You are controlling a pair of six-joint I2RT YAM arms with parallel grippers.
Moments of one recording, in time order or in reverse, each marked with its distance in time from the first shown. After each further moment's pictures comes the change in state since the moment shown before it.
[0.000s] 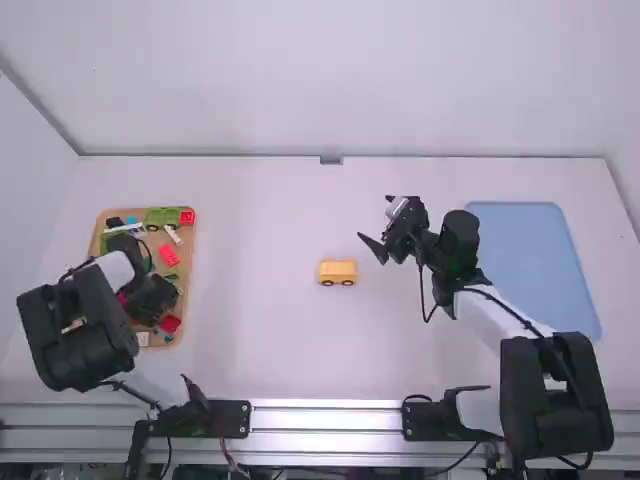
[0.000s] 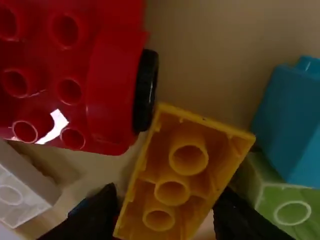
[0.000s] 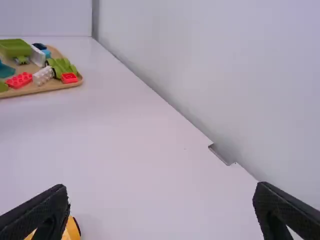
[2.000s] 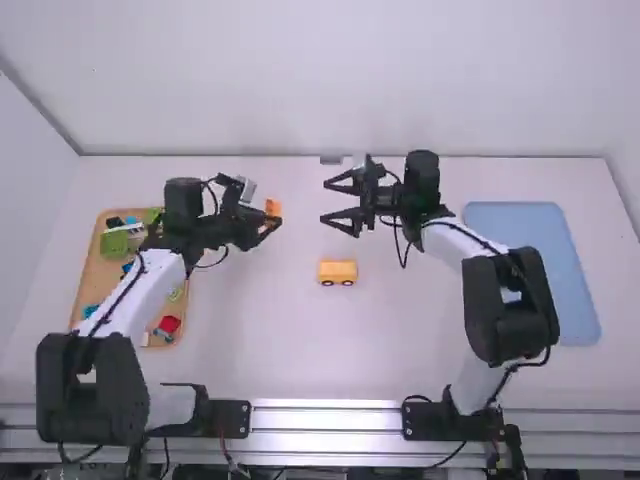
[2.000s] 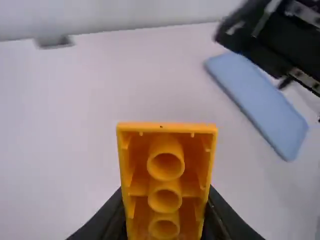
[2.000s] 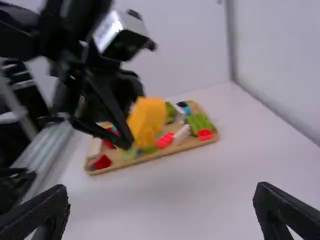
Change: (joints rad) left arm -0.527 -0.288 0.047 0.537 0.924 0.605; right arm 0.101 0.435 0.542 -0.072 -0.630 0.416
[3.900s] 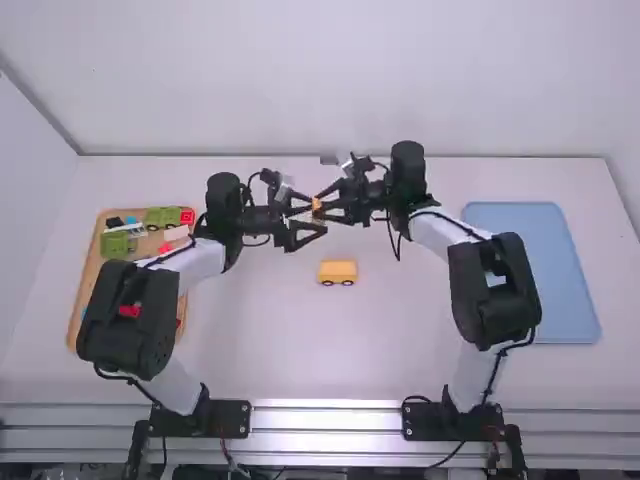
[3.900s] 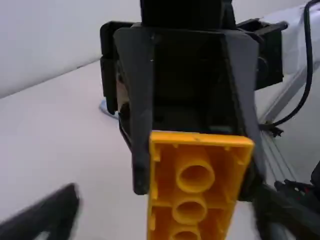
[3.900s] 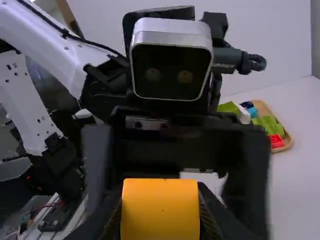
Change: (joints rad) left arm -0.151 0.298 -0.010 0.747 0.332 -0.214; right arm 0.043 0.092 0.107 0.038 -0.188 0.104
